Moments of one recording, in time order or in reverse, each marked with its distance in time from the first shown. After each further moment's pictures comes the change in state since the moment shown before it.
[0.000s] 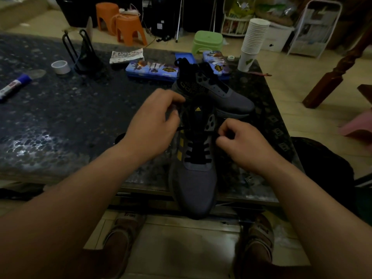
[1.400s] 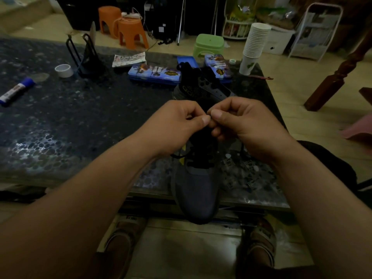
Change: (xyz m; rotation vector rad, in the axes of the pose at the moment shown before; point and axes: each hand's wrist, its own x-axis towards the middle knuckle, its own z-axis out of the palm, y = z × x) left_hand 0.016 0.032 -0.005 -0.361 -0.333 -0.230; right_hand 0.012 -0.036 -0.025 0.684 -0.079 -0.019
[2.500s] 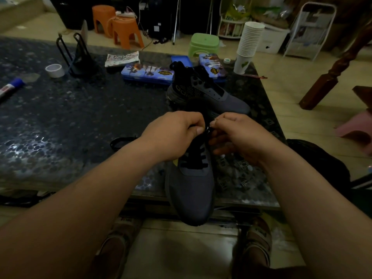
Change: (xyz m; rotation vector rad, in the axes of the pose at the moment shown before) left_hand 0.015 -0.016 0.019 0.502 -0.035 0.102; right_hand 0.010 0.023 -0.003 -0.007 0.017 0.317
